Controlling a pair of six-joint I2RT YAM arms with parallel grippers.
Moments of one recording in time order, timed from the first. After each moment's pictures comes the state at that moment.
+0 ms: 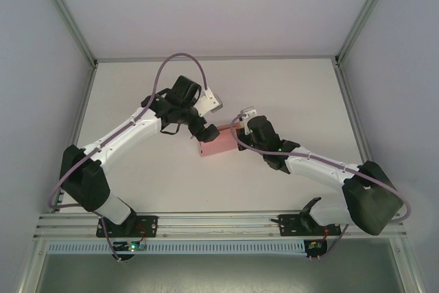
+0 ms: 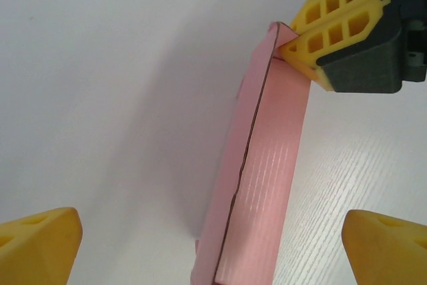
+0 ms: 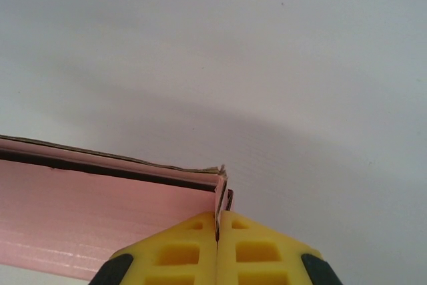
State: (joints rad) left arm -0.56 1.54 1.34 -0.74 0.31 0.30; right arm 0.69 1.32 0.65 0.04 0.15 0.24
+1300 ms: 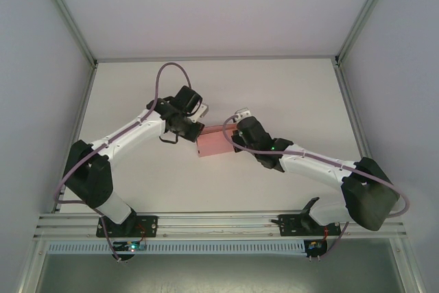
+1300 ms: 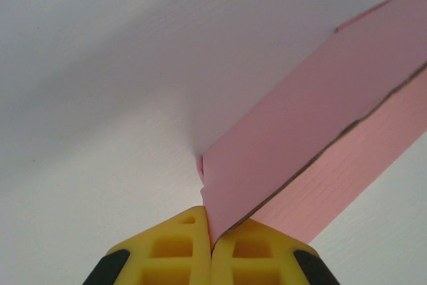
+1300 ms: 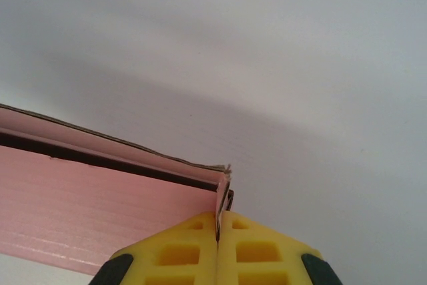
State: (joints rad) left arm -0.56 1.60 1.28 -0.86 0.14 -0.12; right arm 0.78 1.35 0.73 -0.09 0.28 0.26
